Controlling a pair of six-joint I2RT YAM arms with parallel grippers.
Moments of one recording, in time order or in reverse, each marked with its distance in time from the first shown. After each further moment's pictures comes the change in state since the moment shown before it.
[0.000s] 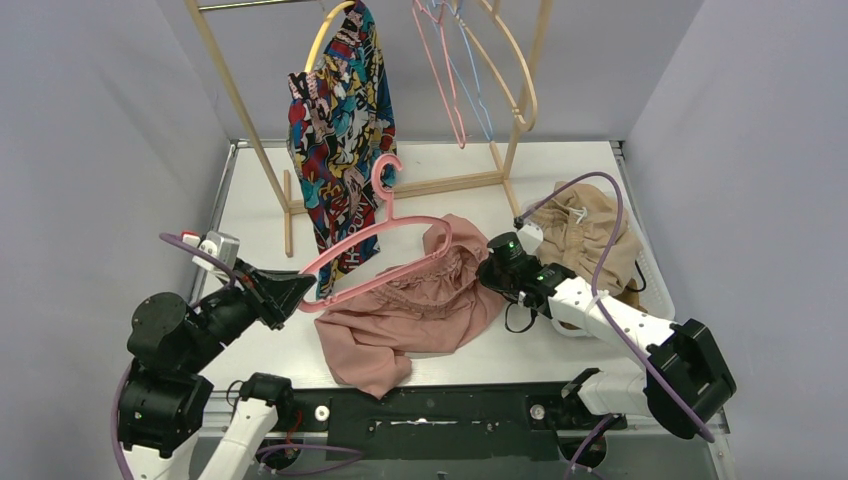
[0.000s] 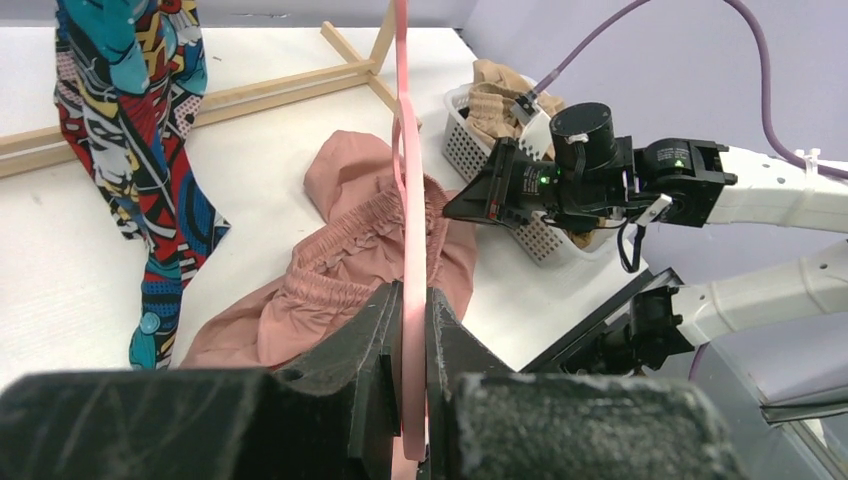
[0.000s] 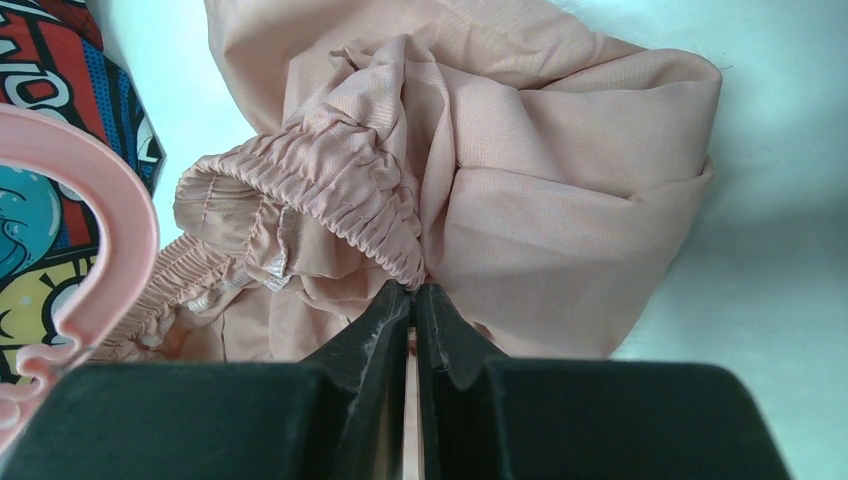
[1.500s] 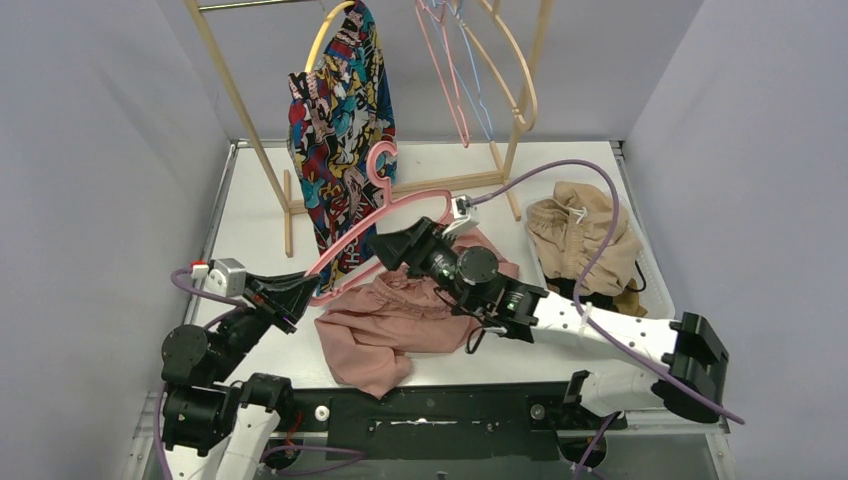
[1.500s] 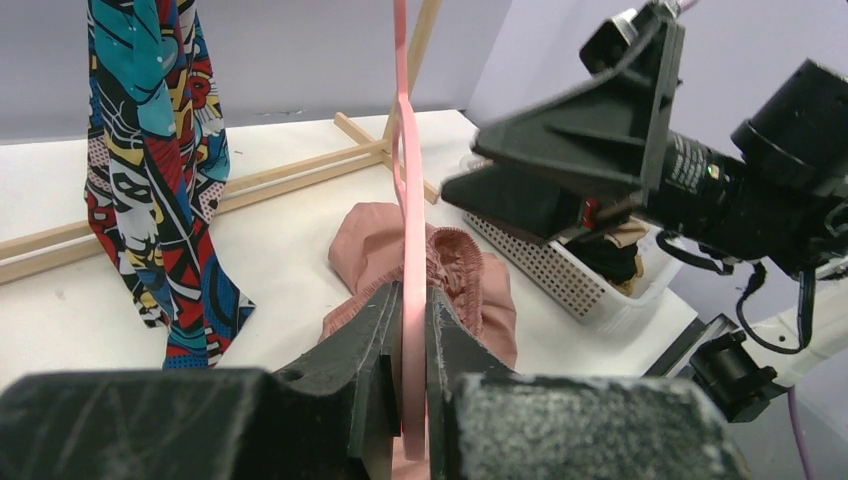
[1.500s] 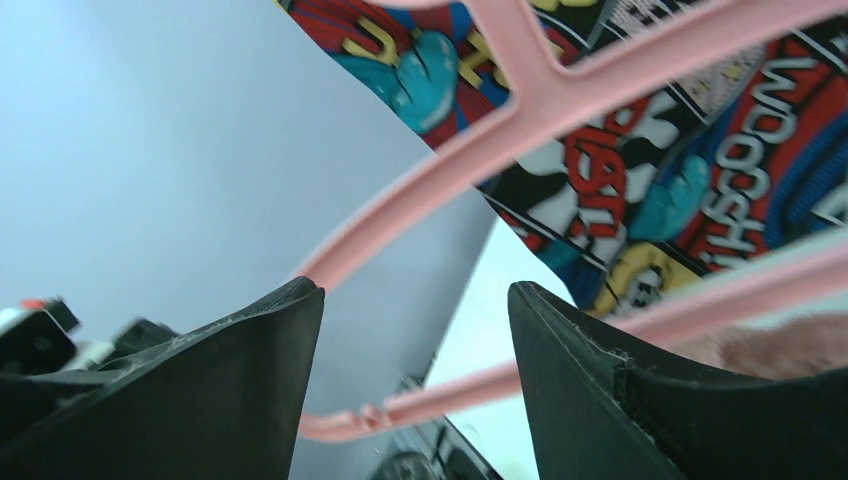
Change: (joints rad) left arm 0.019 -0.249 -0.387 0.371 -0.023 -0.019; right arm 0.459 -0.021 0.158 0.646 0.048 -0.016
